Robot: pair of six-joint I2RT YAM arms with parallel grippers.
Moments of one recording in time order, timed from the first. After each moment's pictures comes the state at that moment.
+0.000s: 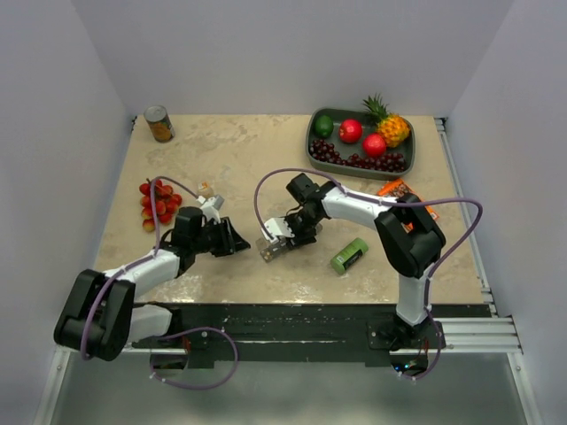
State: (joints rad) left arm -0.27 1.20 0.36 0.18 0.51 -0.57; right arm 0.69 1.94 1.30 -0.68 -0.46 -1.33
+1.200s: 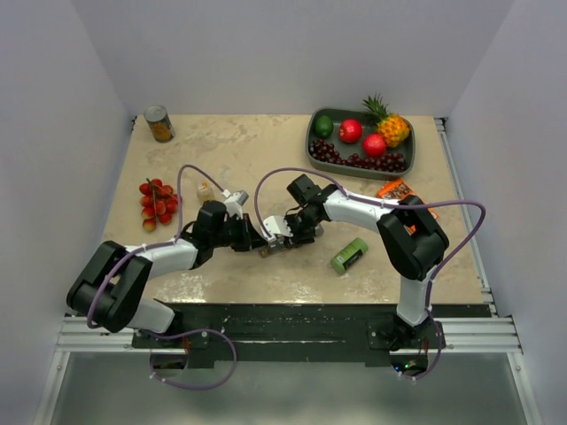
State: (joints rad) left arm -0.46 1.42 0.47 0.34 0.48 -0.61; right arm 0.71 1.90 1.24 -0.58 -0.44 -1.22
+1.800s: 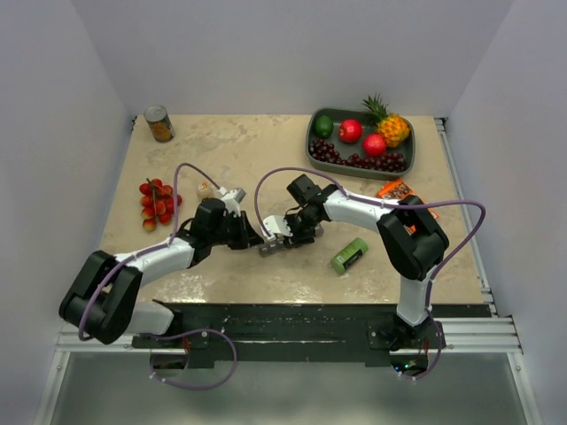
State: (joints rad) left arm -0.46 1.36 0.50 0.19 0.40 -0.59; right arm 0.71 1.90 1.24 -0.58 -0.43 -1.21
